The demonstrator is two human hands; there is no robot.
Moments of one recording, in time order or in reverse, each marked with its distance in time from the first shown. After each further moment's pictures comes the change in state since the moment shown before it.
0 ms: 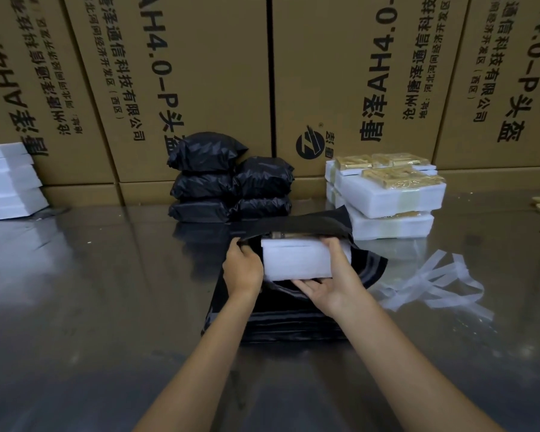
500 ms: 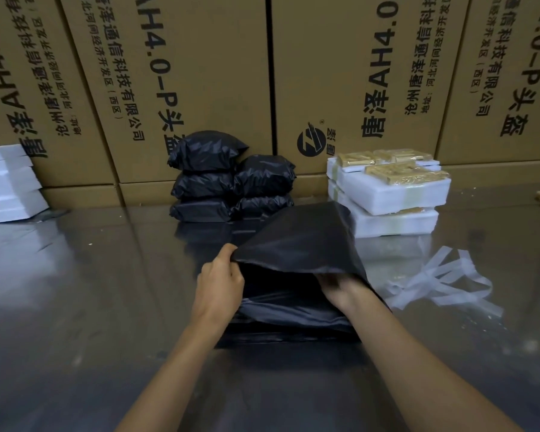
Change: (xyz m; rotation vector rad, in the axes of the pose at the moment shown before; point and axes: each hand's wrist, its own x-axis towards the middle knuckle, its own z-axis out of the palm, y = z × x) left_hand -0.005 -0.025 -0.057 0.442 -0.075 0.413; right_hand 0.047 0.004 -0.024 0.129 0.095 -0.069
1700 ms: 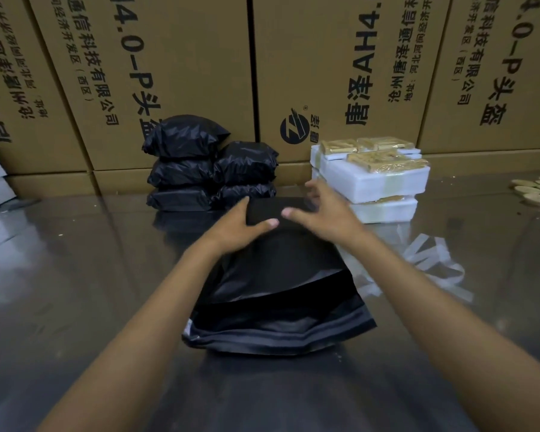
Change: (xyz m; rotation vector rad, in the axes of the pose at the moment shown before) left_hand 0.090 0.038 0.035 -0.058 -0.568 0.015; right_hand -0.022 -0.076 0.043 -1.538 -0.257 -0.718
